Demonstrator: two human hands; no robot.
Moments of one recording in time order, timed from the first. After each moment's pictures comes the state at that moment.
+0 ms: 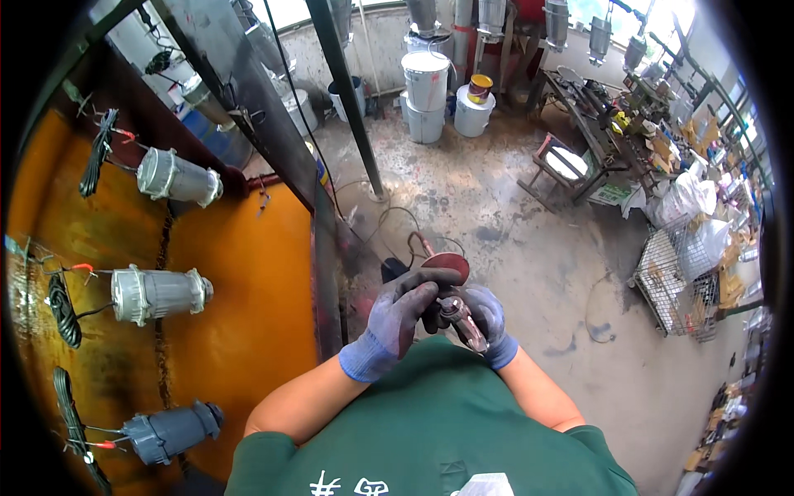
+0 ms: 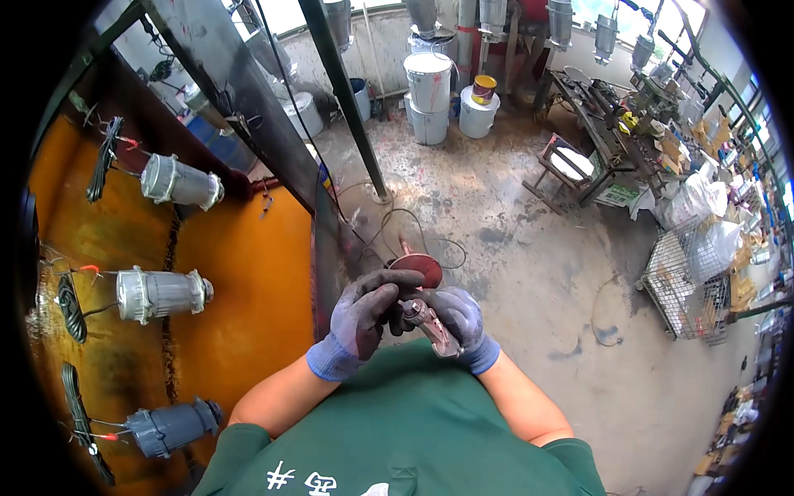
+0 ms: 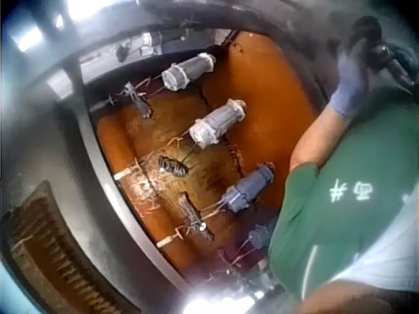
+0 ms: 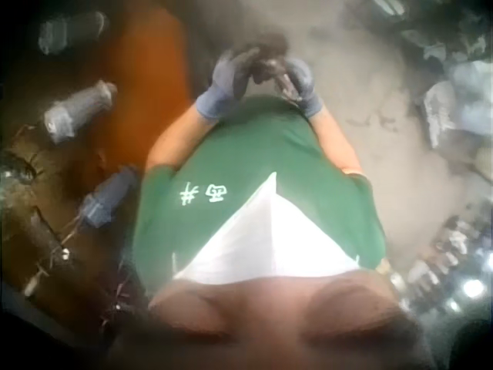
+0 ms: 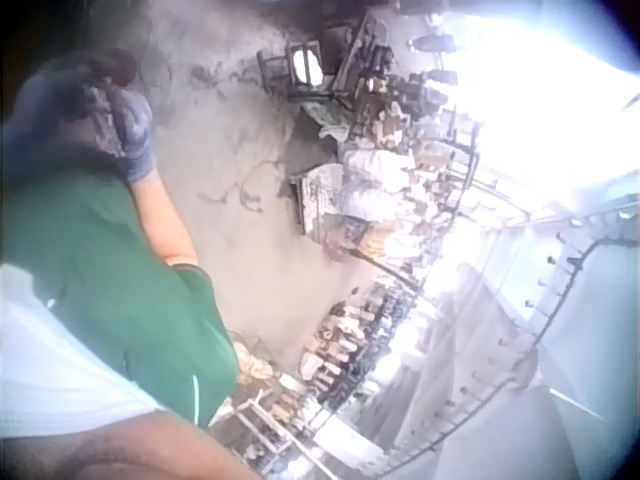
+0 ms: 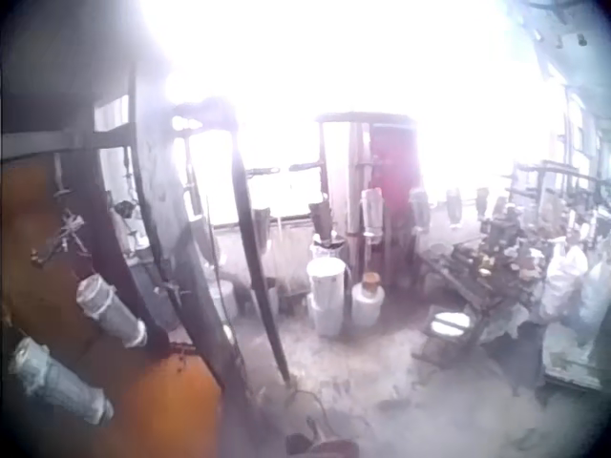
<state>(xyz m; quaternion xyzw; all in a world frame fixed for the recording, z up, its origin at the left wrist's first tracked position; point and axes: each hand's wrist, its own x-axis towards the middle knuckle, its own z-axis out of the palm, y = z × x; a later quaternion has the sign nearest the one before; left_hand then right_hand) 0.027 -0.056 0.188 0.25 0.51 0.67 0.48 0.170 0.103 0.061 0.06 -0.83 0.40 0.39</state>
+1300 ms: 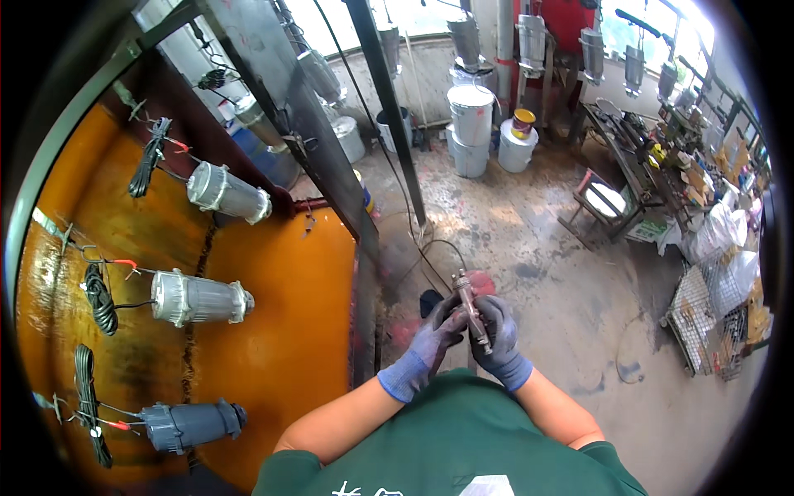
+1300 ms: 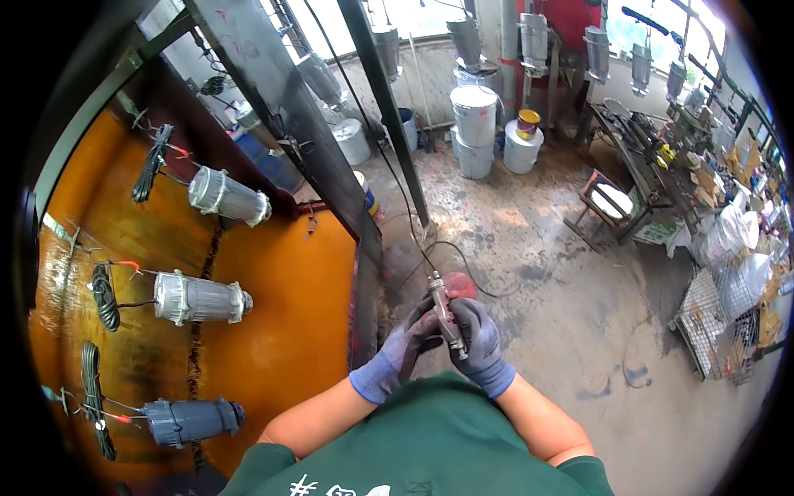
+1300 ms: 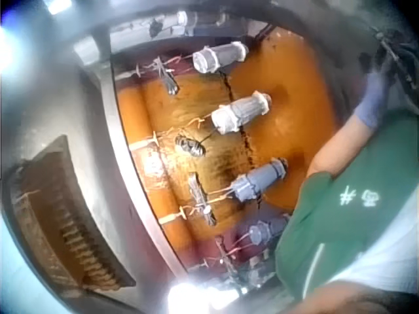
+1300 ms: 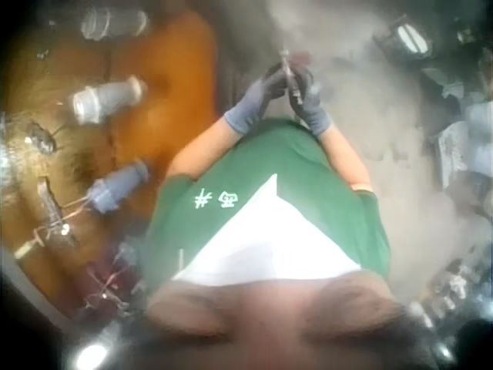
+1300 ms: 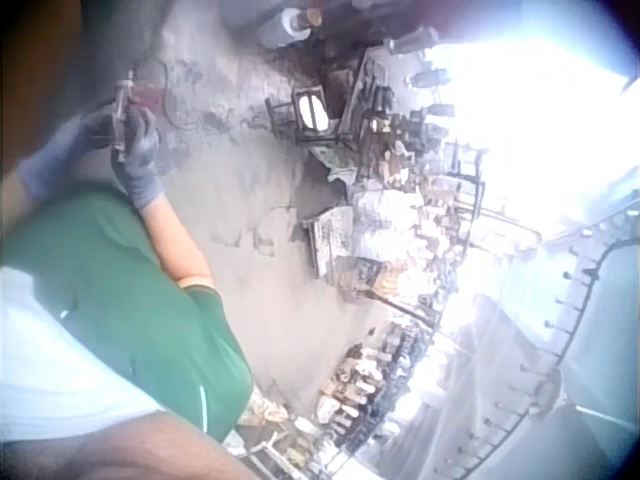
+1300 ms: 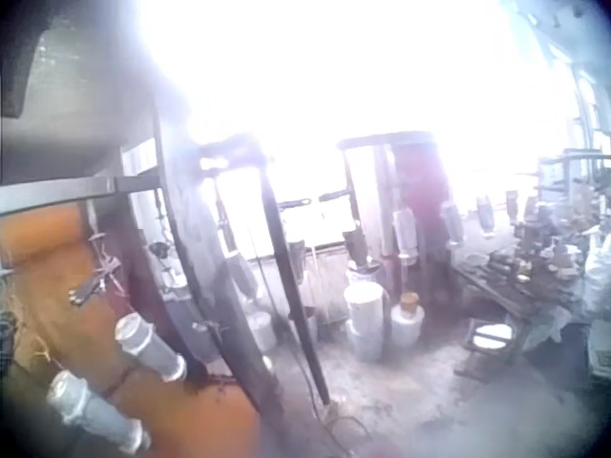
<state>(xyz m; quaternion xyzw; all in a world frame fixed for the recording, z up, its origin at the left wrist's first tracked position) 0.026 -0.055 0.126 0.20 0.57 0.65 0.46 0.129 0.084 0.070 -0.07 -0.84 0.33 0.43</state>
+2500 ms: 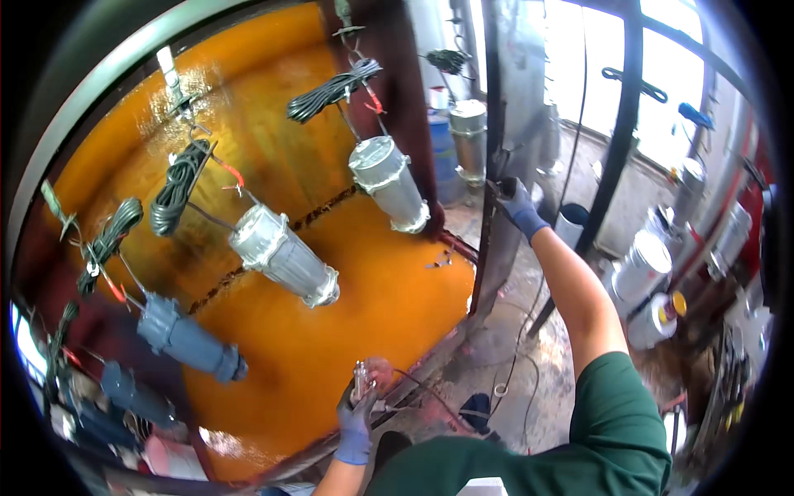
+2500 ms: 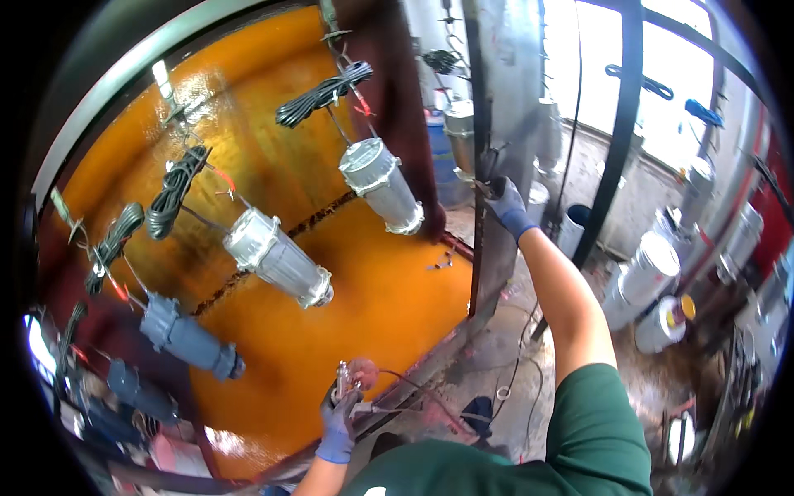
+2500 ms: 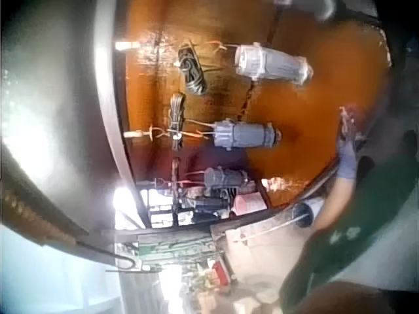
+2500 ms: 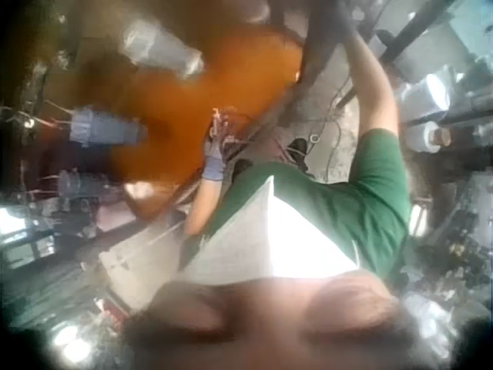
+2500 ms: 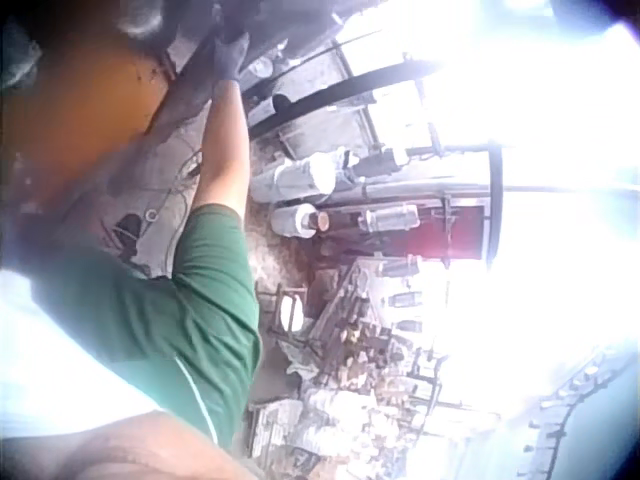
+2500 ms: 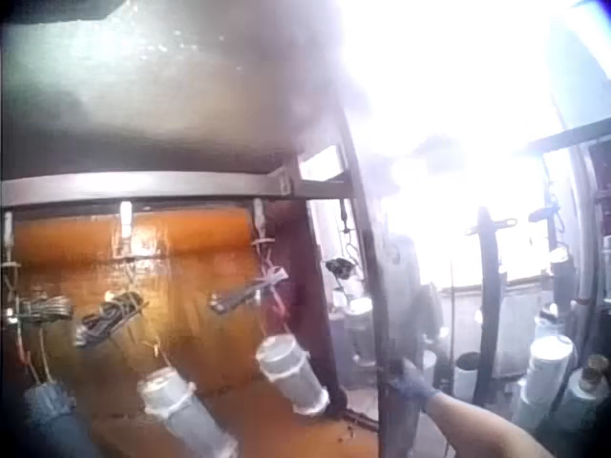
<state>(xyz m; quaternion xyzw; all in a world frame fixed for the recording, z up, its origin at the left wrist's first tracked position) -0.084 -0.206 -0.012 -0.17 0.56 0.79 -0.17 -0.624 0.133 0.065 0.16 -0.86 0.40 0.27</state>
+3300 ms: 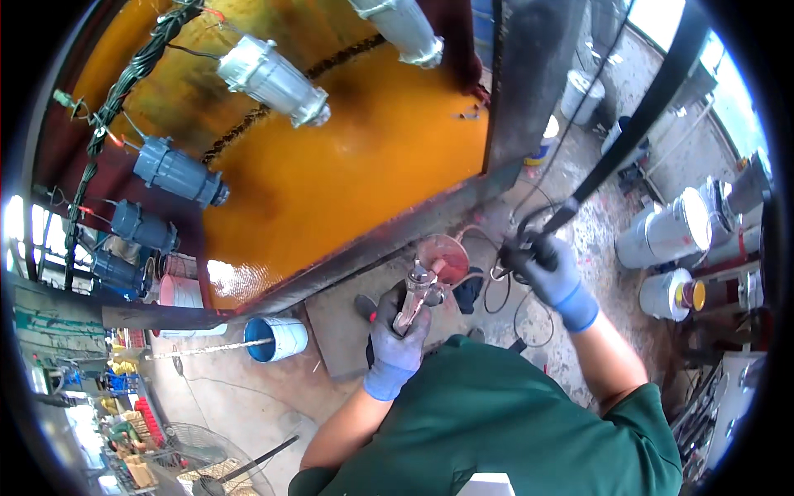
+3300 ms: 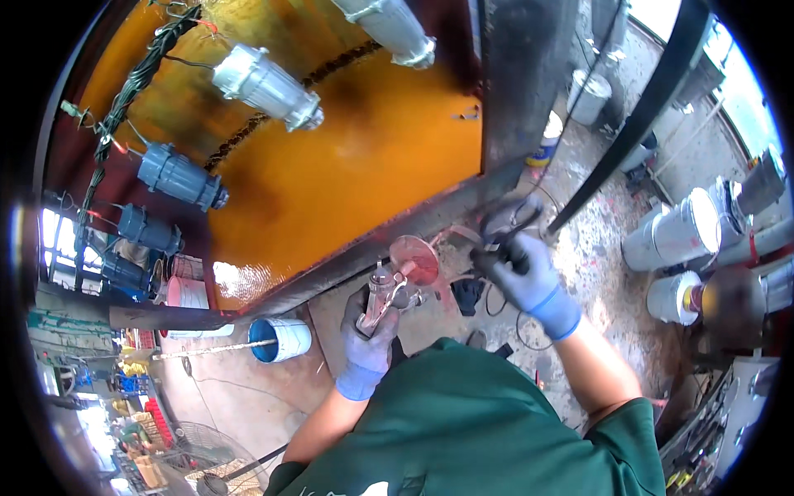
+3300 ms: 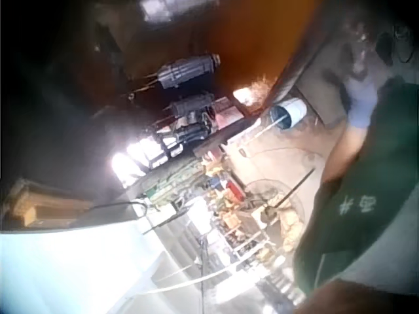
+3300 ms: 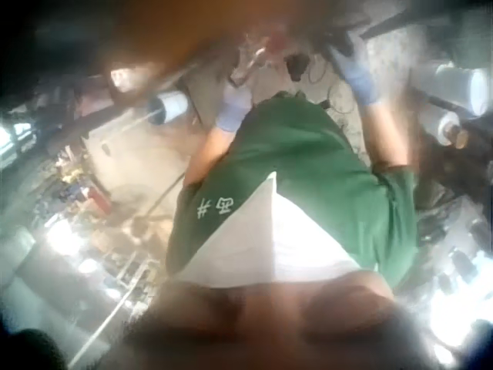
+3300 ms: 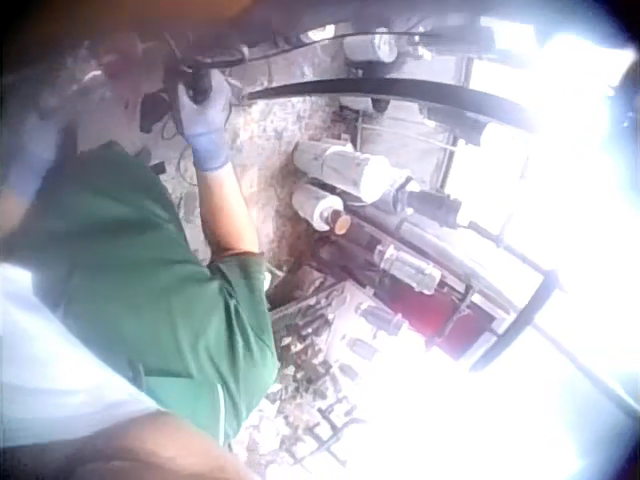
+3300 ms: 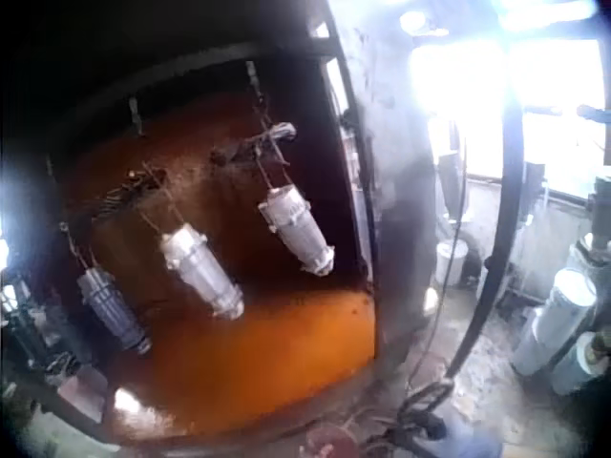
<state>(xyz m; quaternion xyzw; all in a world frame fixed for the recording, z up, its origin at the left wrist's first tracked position) -0.019 0.091 0.020 -0.19 0.63 0.71 -0.25 -0.227 0.291 0.027 0.24 -0.69 0.65 -0.21</state>
